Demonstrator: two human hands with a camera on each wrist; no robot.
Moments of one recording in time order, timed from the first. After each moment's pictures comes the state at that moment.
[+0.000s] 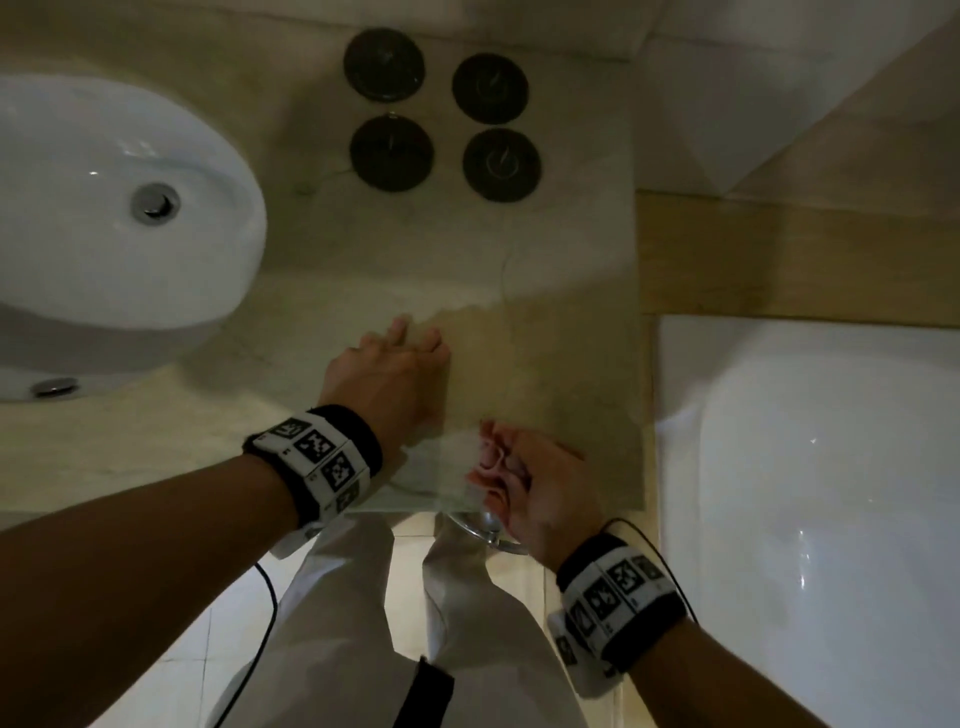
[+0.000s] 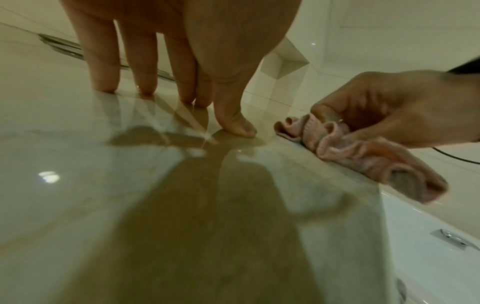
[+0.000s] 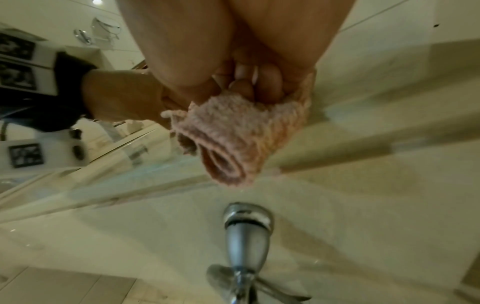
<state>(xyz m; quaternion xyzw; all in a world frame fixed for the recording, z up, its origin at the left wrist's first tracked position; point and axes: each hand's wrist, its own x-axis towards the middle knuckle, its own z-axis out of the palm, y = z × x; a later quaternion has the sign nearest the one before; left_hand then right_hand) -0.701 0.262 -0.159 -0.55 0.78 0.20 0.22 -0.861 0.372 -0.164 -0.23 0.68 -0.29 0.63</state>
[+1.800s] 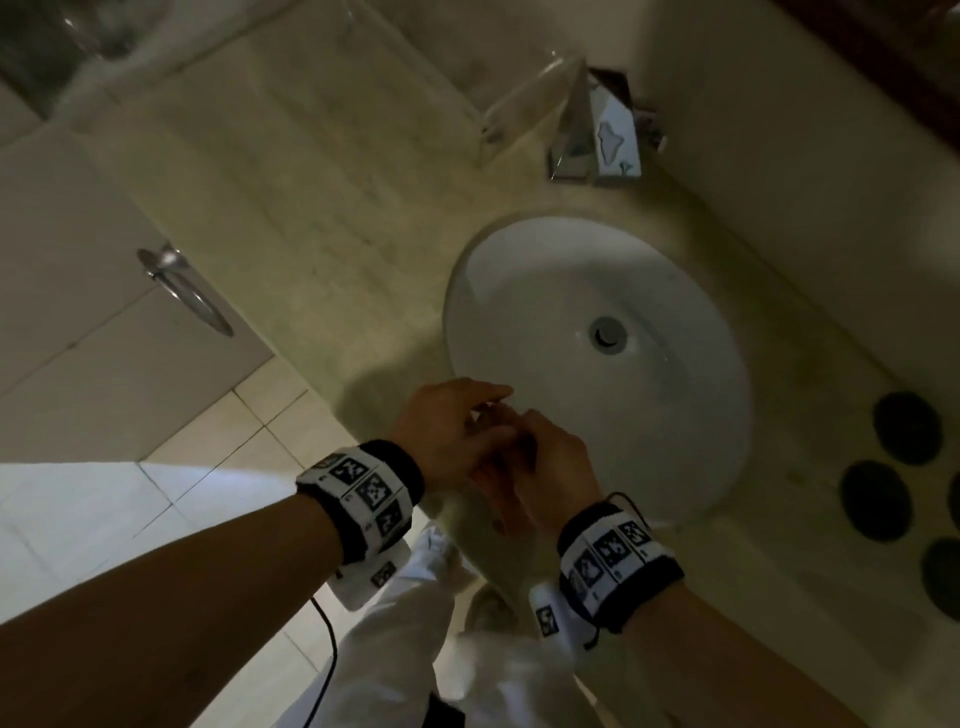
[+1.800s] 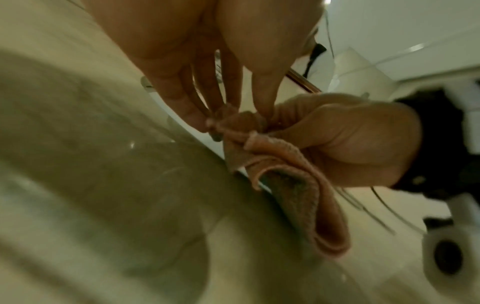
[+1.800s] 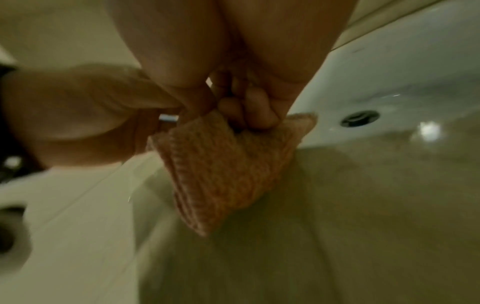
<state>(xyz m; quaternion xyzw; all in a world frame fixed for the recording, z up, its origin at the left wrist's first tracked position) -0.281 0.261 -0.145 -0.75 0.47 0.42 -0.21 -0.434 0.206 -0.155 -0.74 0.47 0.02 0.48</state>
